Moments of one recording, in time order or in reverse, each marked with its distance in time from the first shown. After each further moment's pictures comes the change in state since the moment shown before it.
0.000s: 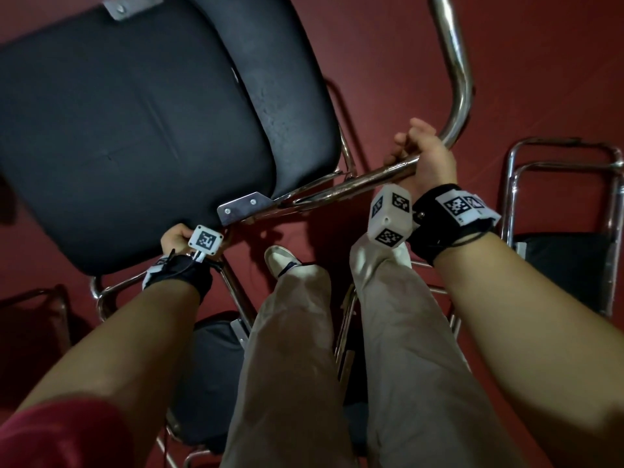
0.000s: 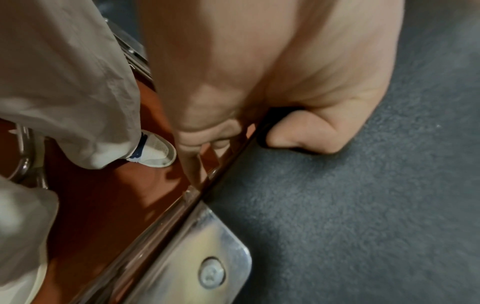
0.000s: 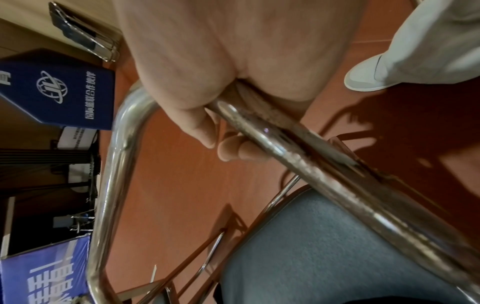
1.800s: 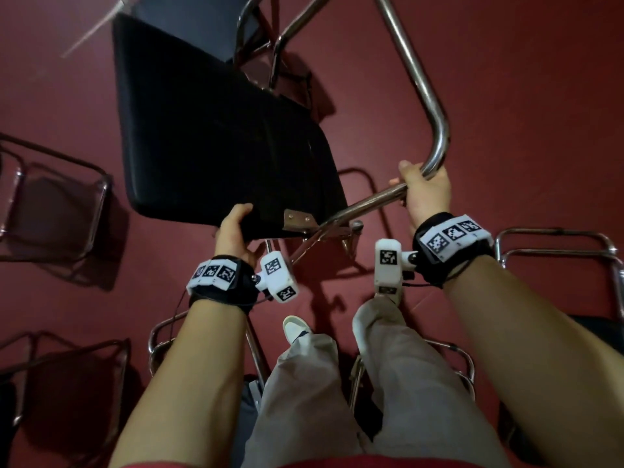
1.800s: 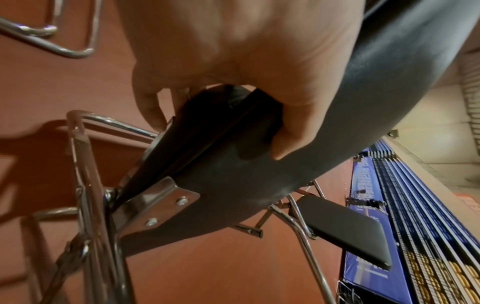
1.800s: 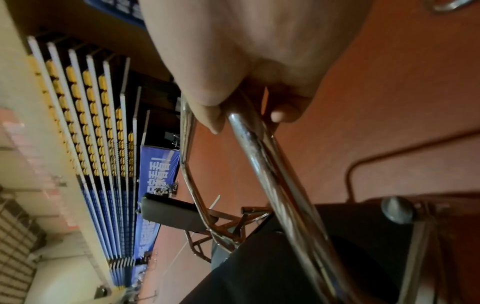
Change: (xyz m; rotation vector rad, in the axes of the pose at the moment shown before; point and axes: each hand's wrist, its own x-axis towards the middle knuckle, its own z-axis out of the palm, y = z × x) left_hand -0.285 0.080 0.119 0.101 -0.305 0.264; right_hand -0.066 -0.187 0.020 -0.414 -0.116 -0.418
